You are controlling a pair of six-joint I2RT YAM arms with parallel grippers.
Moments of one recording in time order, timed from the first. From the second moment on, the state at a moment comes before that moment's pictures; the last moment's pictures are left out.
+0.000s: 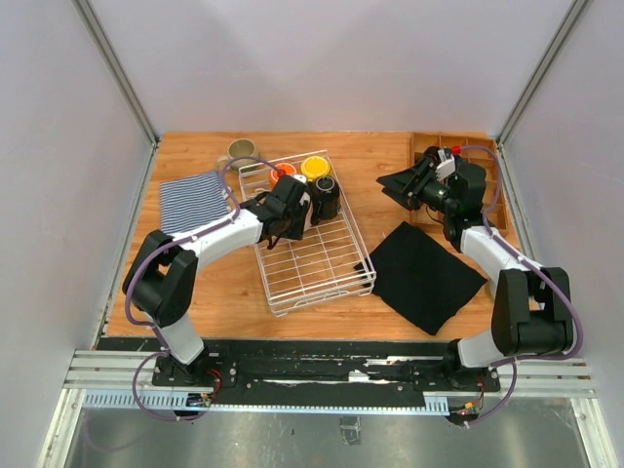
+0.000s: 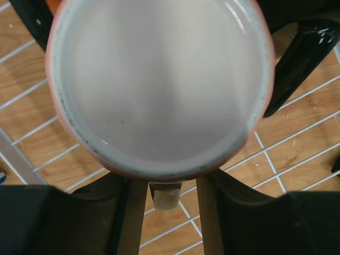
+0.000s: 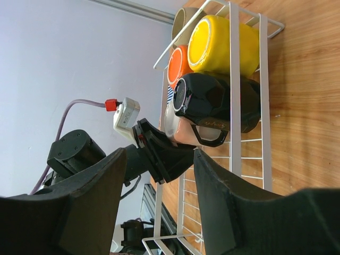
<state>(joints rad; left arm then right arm) -0.61 1.70 1.16 -0.37 -0.21 -0.33 0.06 1.46 0.84 0.45 -0.75 1.07</state>
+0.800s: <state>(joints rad) -0.61 1.60 1.17 -0.32 -0.26 -0.37 0.06 1.36 0.90 0.01 -0.67 0.85</state>
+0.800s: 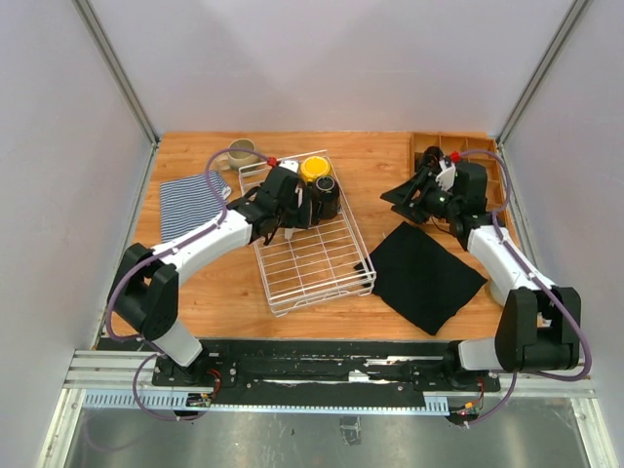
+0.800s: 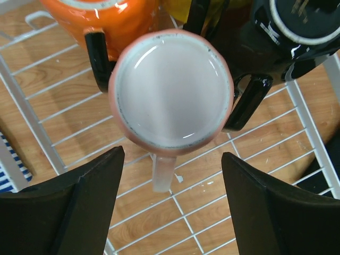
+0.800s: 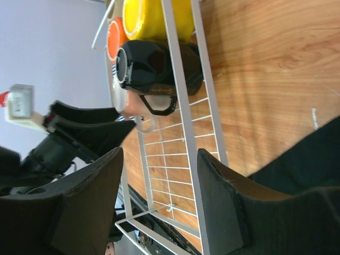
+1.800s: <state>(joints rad) -0.61 1.33 1.39 -0.53 -0.10 -0.38 -0.25 1.07 1.02 -0.94 0.18 0.40</state>
